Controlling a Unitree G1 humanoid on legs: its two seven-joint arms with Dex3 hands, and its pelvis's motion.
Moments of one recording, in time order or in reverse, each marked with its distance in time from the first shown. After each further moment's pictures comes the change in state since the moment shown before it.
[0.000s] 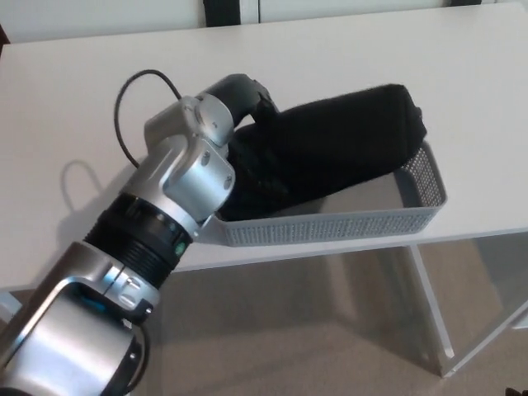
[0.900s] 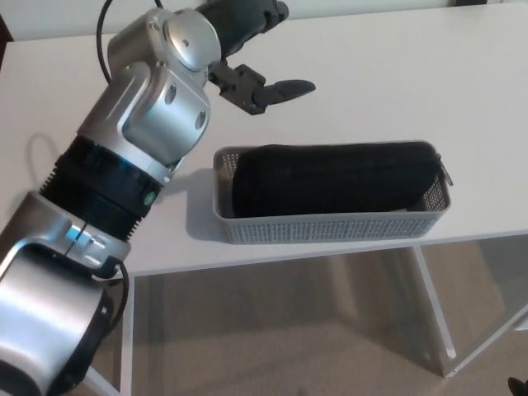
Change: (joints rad) left_arm -0.130 0.099 0.017 -0.114 -0.057 -0.029 -0.186; right_arm -0.030 -0.015 0.000 -0.002 -0.009 0.021 -0.001
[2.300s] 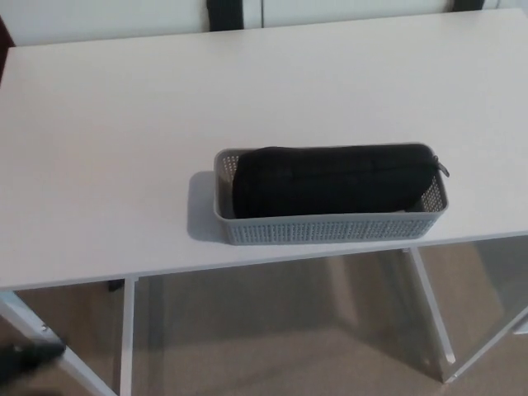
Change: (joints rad) left_arm 1.593 0.065 0.958 -0.773 -0.397 -0.168 -0.398; right_arm 0.119 0.024 0.016 0.060 -0.001 -0.007 0.001
